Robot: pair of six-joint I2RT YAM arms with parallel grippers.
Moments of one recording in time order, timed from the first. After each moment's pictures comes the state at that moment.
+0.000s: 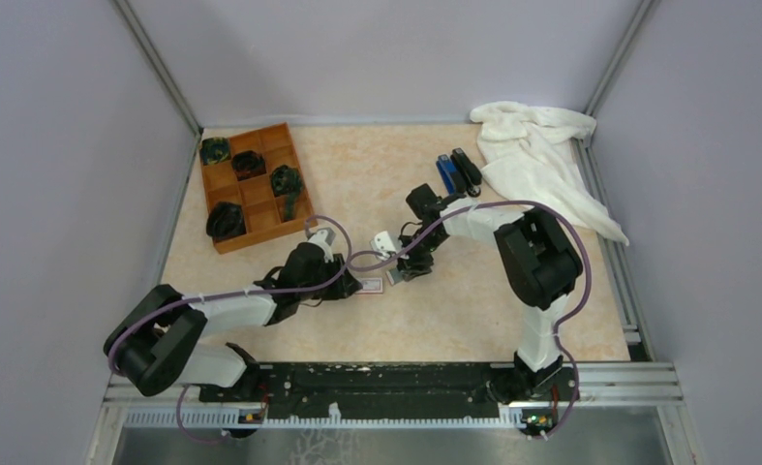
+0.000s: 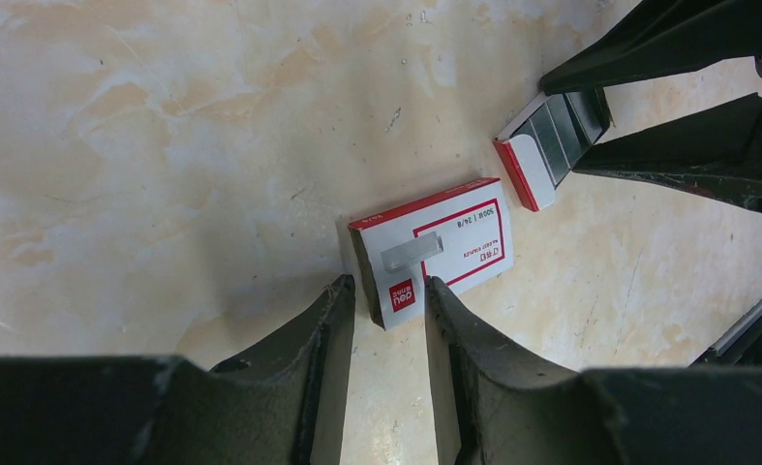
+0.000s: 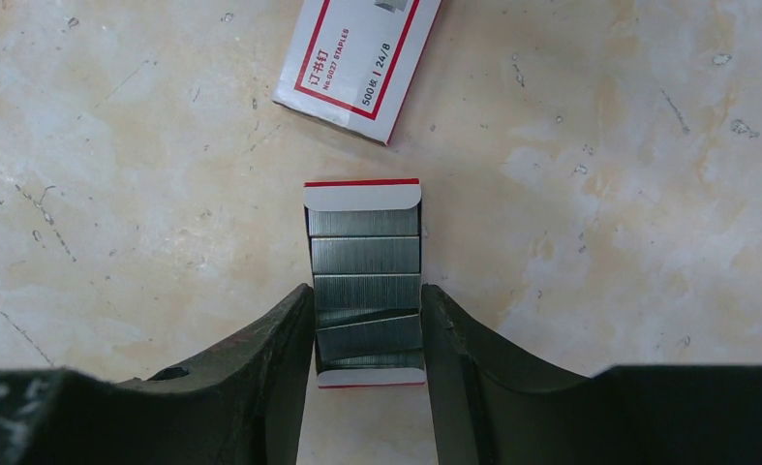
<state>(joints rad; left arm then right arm) -0.68 1.34 0.38 0.31 0.06 -0.68 0.58 1.89 1.21 -0.69 -0.67 -1.33</state>
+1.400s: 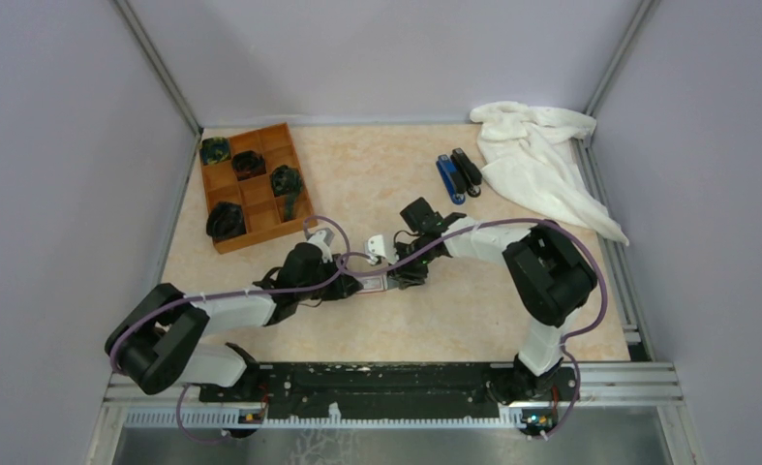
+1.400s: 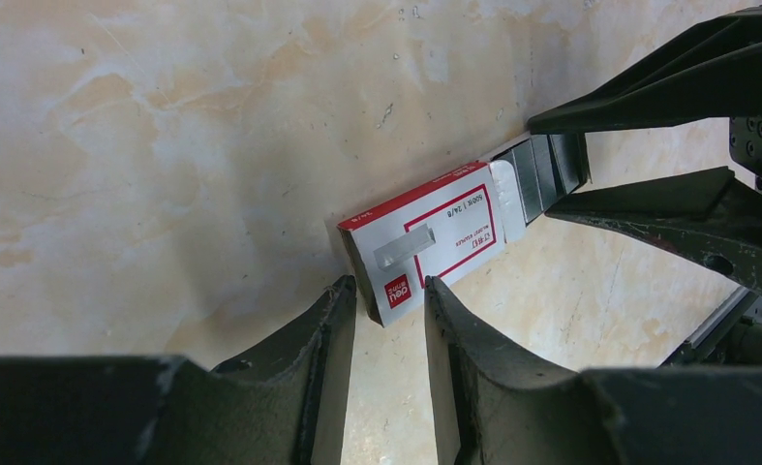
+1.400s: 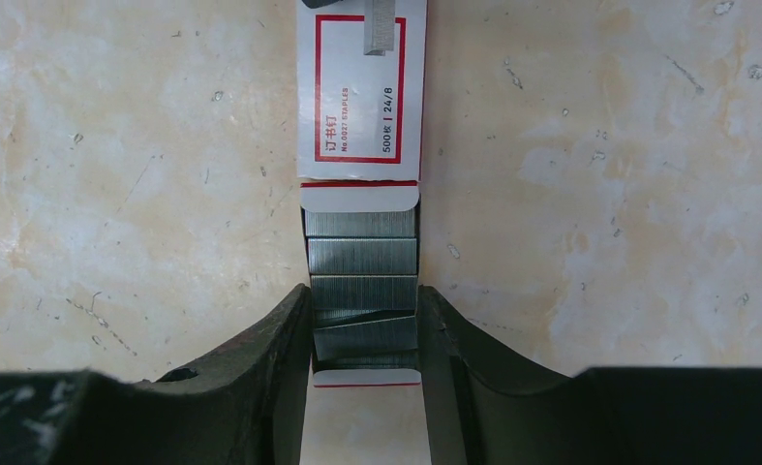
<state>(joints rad) -0.67 1.35 0.36 0.35 0.10 -0.71 0.67 1.77 1.03 -0.44 -0.55 -0.95</state>
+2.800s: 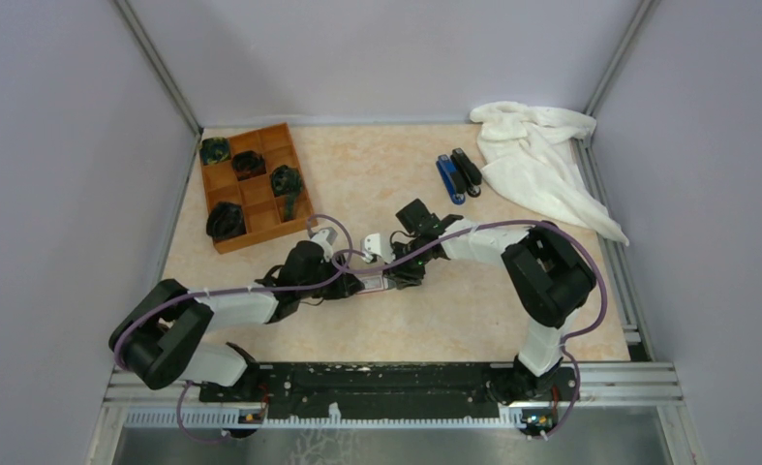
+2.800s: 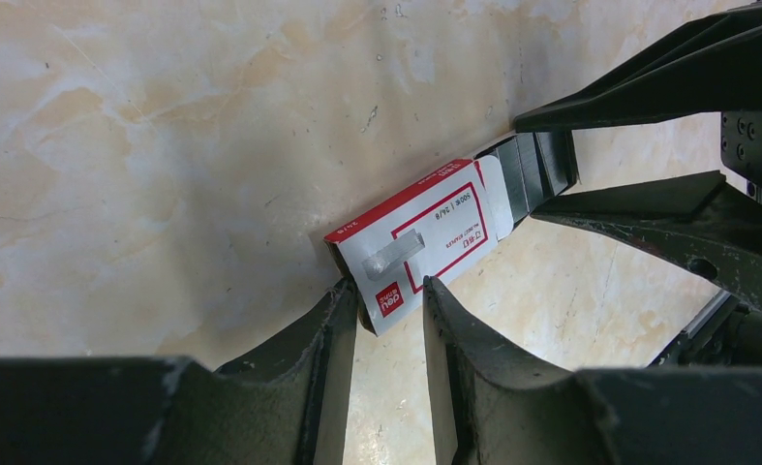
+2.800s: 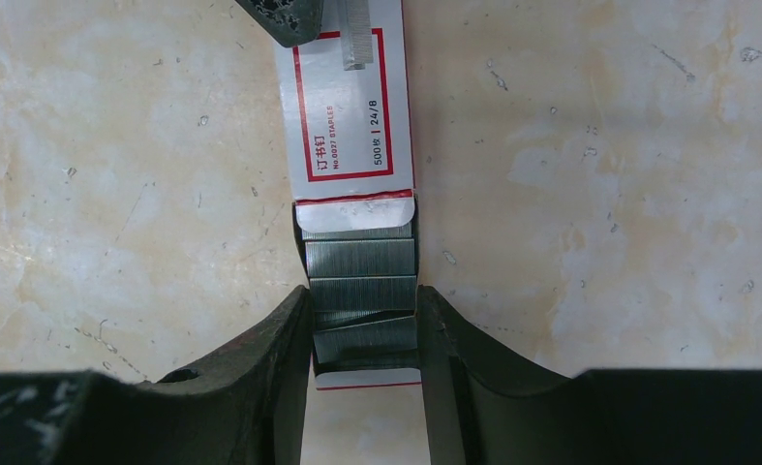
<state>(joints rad) -0.66 1.38 0.38 0.36 0.14 -0.70 0.70 1.77 1.03 -0.41 -0.49 -0.85</state>
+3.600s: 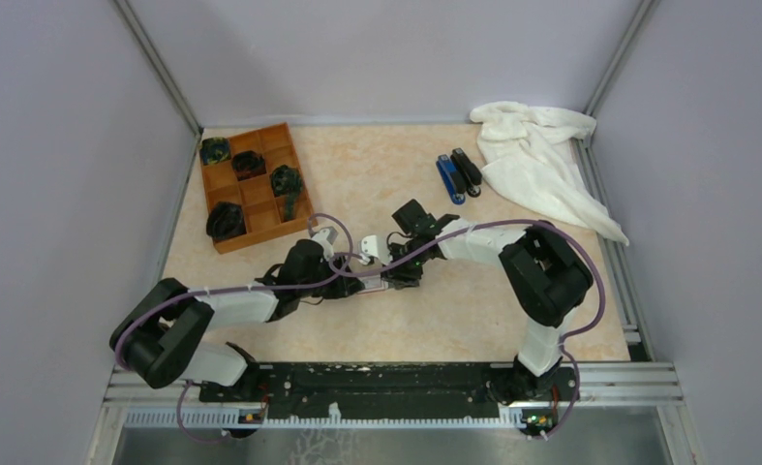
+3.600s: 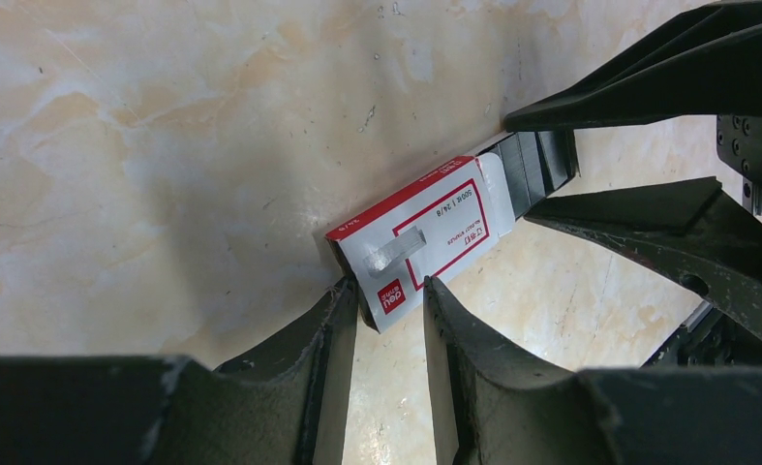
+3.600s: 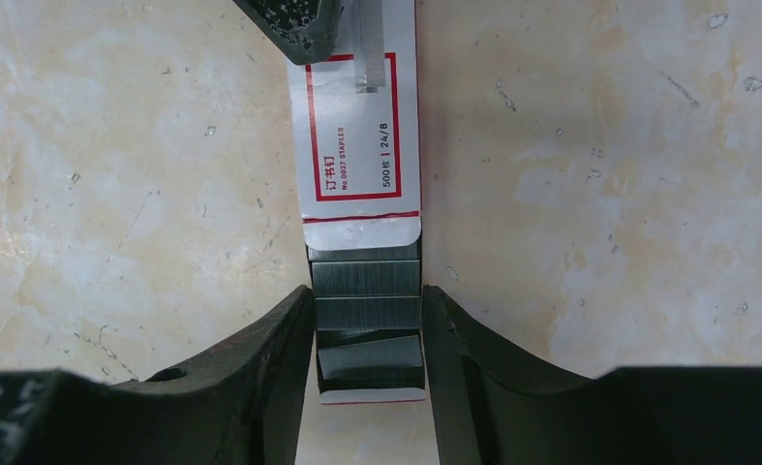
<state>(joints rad) -0.65 1.39 0.39 0.35 0.16 -0.68 0.71 1.78 1.05 -0.44 -0.49 -0.87</state>
